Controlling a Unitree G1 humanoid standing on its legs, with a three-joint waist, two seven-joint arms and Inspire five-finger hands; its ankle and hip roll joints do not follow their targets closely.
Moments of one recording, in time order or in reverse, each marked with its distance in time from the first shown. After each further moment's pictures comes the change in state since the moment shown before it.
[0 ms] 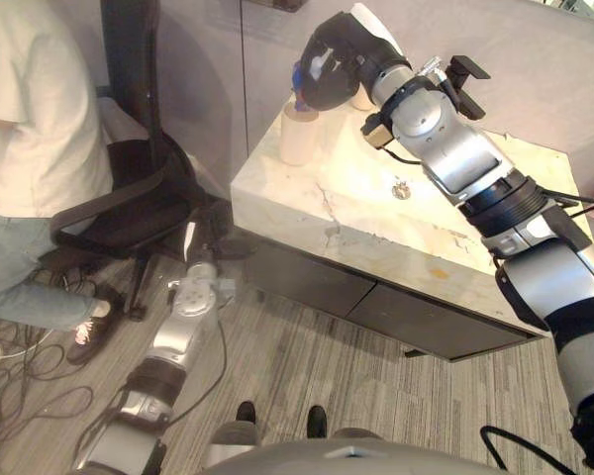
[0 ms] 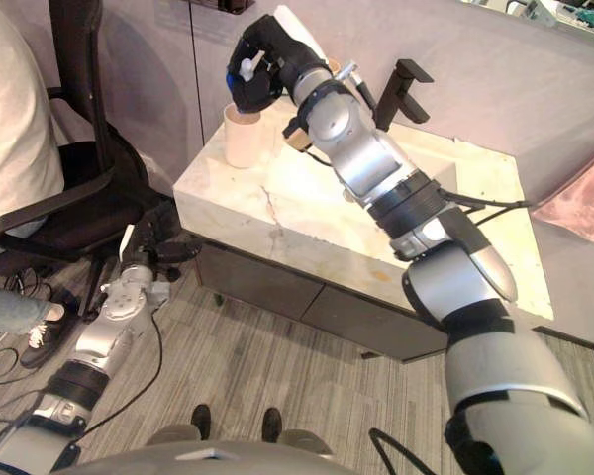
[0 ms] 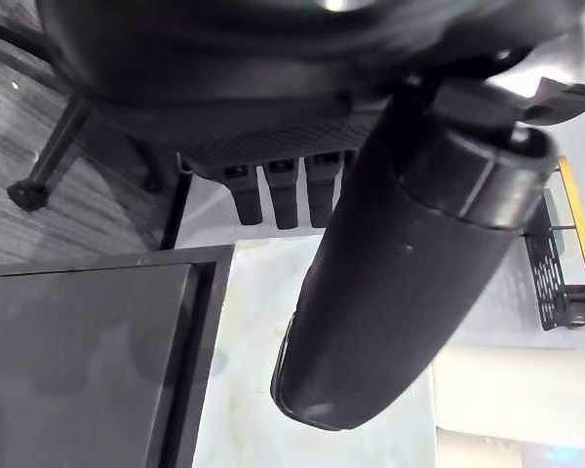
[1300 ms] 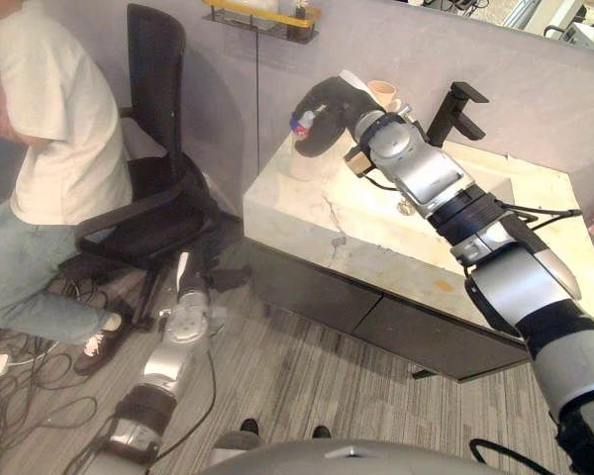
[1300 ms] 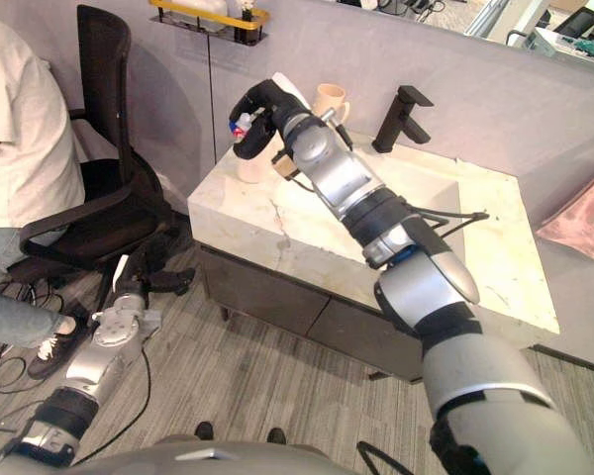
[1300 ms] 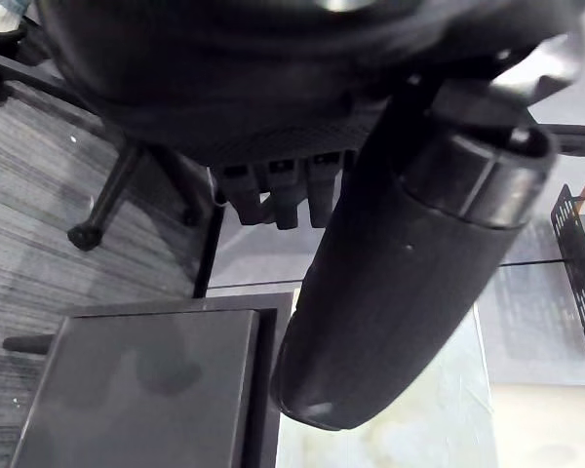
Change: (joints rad) left arm 0.129 0.027 -0.009 0.000 0.012 0.019 -0.003; right arm 0.033 0.136 -0.004 0.176 0.050 0.091 0.028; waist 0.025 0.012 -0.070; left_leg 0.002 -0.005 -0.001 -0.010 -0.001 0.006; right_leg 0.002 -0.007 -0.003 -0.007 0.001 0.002
